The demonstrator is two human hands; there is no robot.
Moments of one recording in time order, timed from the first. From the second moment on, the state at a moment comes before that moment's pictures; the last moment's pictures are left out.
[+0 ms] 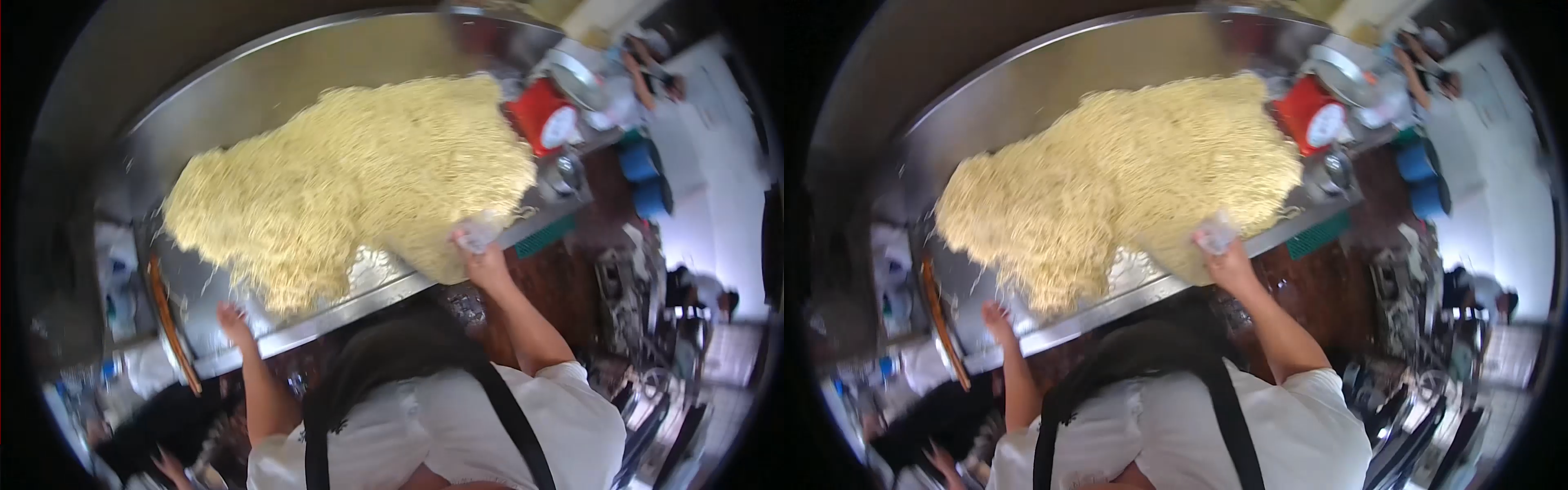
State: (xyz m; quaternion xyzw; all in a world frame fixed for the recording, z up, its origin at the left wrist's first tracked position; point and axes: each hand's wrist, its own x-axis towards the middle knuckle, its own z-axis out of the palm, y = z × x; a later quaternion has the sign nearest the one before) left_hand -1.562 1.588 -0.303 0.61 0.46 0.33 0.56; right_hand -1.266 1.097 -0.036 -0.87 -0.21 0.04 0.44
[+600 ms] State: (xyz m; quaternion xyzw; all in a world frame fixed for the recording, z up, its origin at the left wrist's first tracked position) left_hand -1.561 1.716 -0.285 0.67 0.58 0.34 0.32; right_hand -1.311 1.162 -0.049 -0.88 -0.13 0.12 0.45
